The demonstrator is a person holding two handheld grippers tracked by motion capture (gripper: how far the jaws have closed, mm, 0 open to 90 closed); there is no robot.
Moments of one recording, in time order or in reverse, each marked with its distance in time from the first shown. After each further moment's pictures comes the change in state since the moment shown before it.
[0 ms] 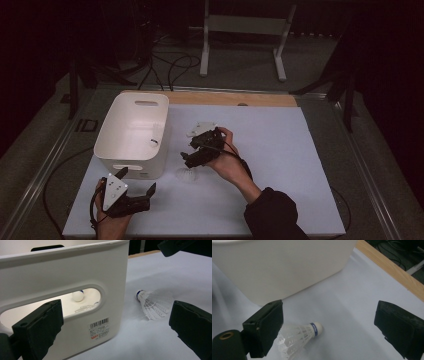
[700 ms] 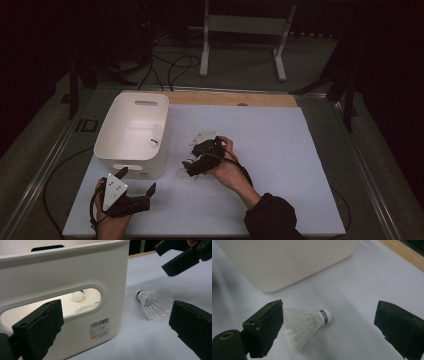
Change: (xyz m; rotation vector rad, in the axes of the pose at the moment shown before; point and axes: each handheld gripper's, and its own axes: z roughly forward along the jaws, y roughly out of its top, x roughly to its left) left arm 0.000 0.000 0.000 -0.001 0.001 0.001; right arm 0.007 -0.024 0.012 0.035 0.044 0.027
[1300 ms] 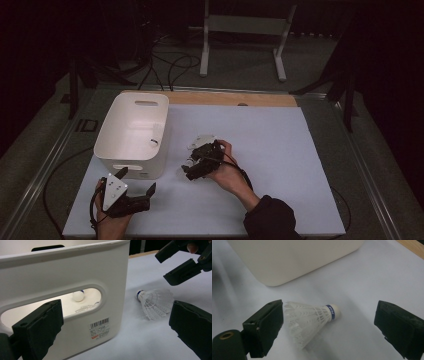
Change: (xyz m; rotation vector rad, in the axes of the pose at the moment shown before) left arm 0.000 0.000 0.000 0.001 0.002 0.000; right arm 0.007 -0.007 0.005 0.018 0.016 -0.008
